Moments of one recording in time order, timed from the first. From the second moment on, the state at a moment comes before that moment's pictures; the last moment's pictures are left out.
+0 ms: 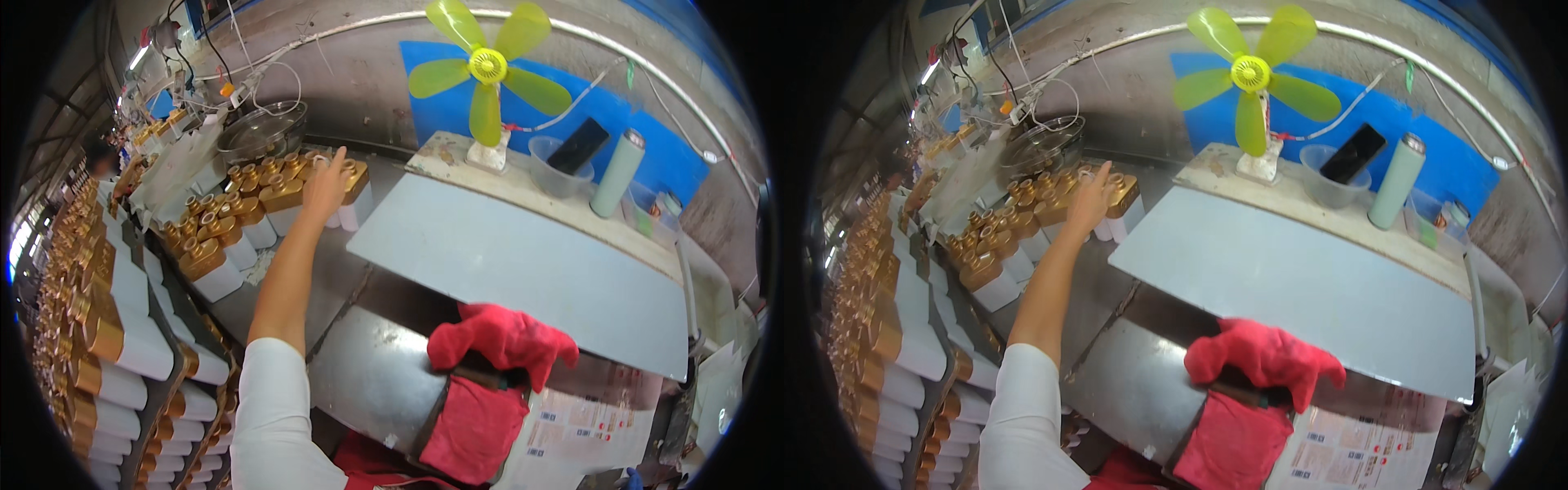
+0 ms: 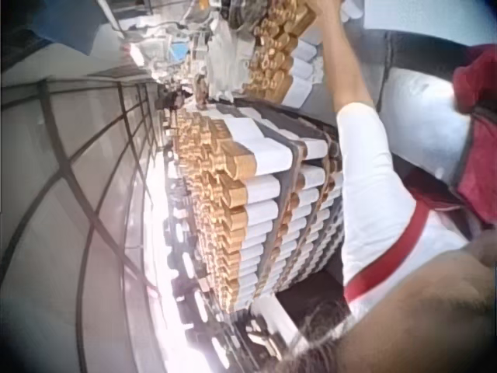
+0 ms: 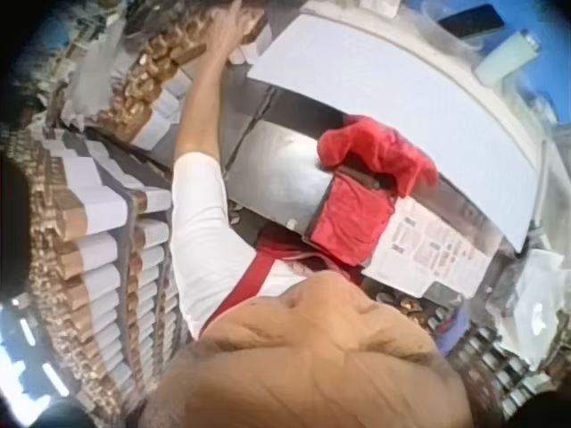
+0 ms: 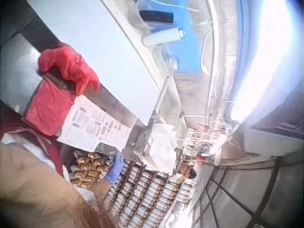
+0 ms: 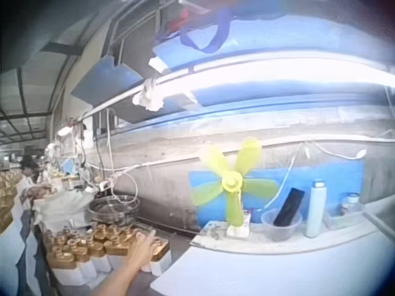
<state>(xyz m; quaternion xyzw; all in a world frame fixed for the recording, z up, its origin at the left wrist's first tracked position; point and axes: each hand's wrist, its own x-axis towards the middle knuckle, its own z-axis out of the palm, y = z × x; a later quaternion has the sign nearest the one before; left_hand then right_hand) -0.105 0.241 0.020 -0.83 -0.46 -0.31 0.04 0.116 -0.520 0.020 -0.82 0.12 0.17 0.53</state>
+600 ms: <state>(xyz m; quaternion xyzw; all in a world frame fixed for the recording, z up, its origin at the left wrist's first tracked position) -0.199 0.142 -0.022 -0.75 -0.50 -0.44 0.00 0.093 -0.427 0.031 -0.80 -0.08 0.25 0.54</state>
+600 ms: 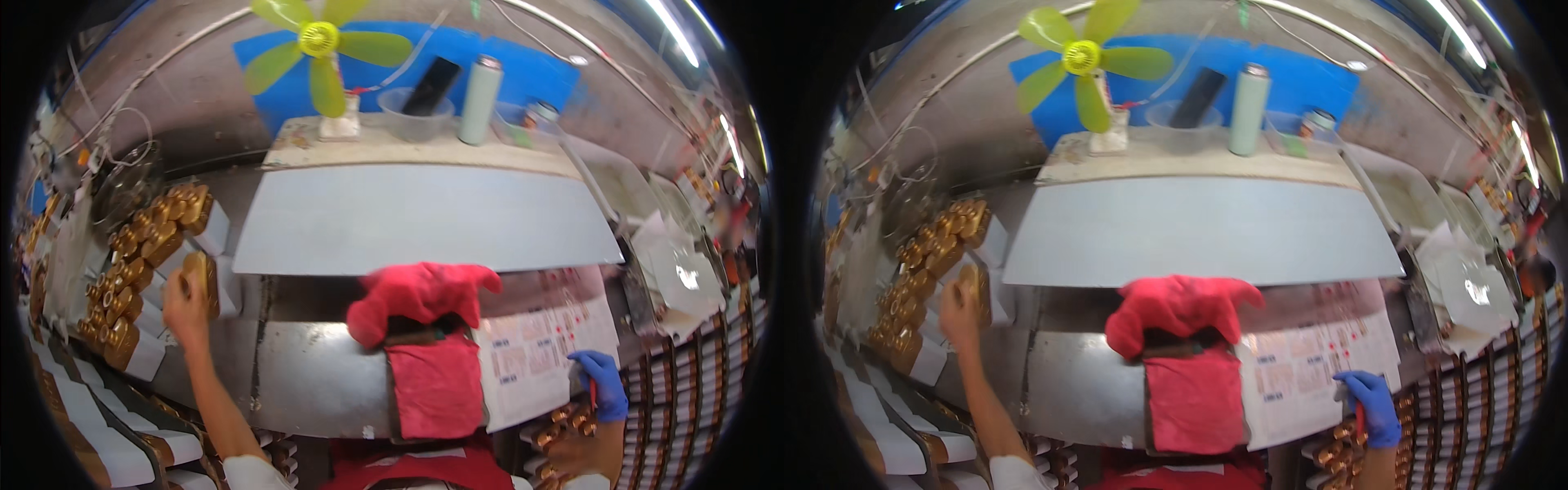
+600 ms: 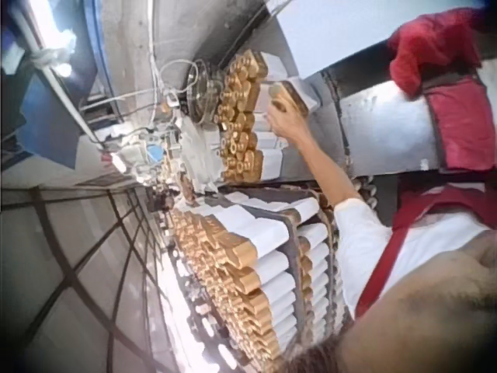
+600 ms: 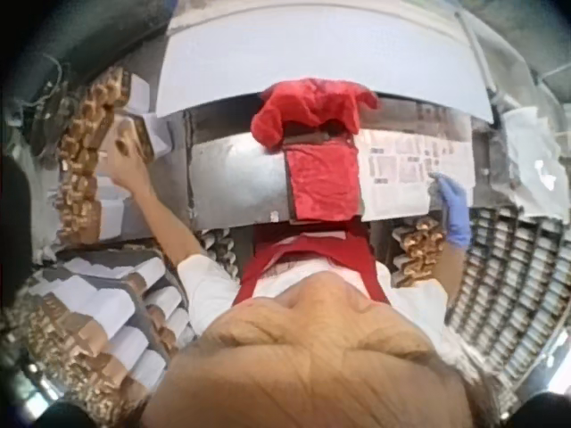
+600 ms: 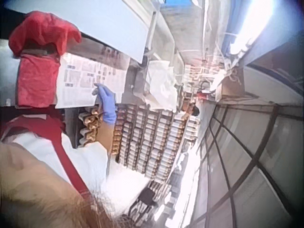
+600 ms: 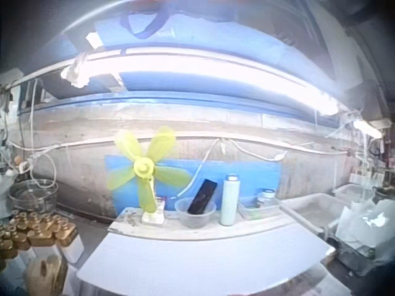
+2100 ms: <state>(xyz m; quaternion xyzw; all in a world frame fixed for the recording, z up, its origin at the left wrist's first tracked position) -0.074 -0.124 -0.034 -0.56 -0.18 -0.26 -0.76 0.270 -0.286 -0.082 -0.88 -0.43 0.17 0.08</state>
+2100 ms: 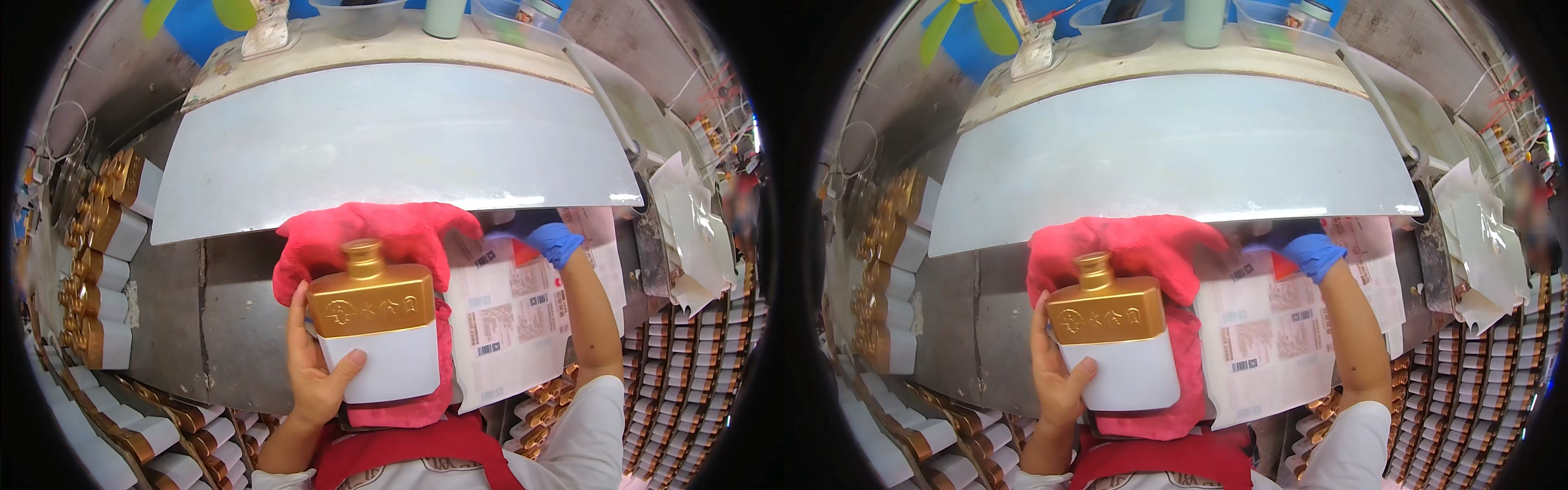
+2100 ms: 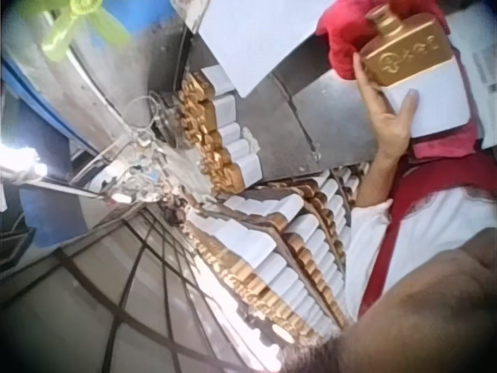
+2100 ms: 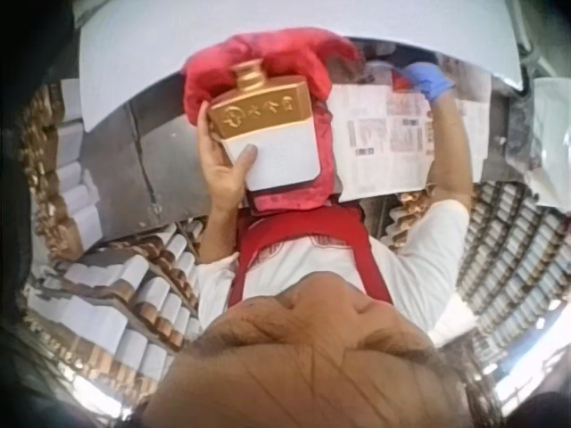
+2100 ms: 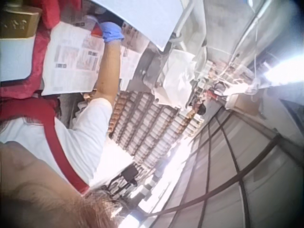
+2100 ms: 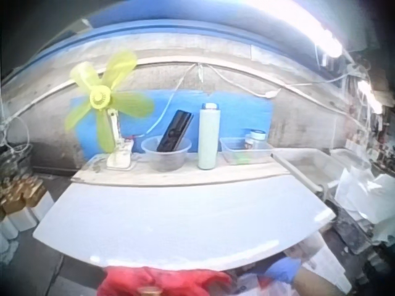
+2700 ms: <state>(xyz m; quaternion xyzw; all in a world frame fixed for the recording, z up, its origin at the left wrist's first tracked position) -0.077 -0.128 -0.043 -0.63 -0.17 -0.26 -0.71 0.171 -0.308 -0.053 -0.87 -0.42 -0.11 0.24</state>
